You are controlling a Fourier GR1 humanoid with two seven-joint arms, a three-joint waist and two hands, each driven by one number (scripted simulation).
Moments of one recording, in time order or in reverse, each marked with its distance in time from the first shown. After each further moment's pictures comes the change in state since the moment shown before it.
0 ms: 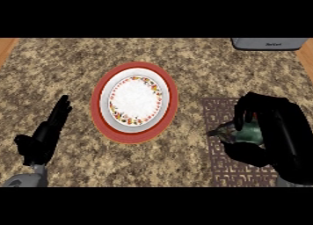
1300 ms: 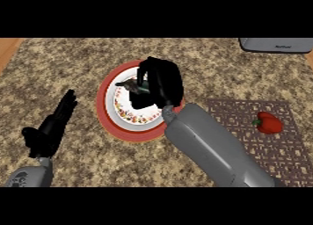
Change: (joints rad) left arm -0.054 -0.025 0.008 0.016 -0.030 -0.026 0.019; right arm -0.669 0.205 0.311 0.994 -0.277 -0.574 0.162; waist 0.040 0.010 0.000
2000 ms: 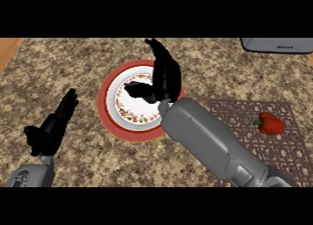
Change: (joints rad) left arm -0.013 -0.007 0.004 0.015 -0.012 -0.003 -0.010; right arm -0.101 0.000 0.057 0.205 -0.385 -0.361 -0.073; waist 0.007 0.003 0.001
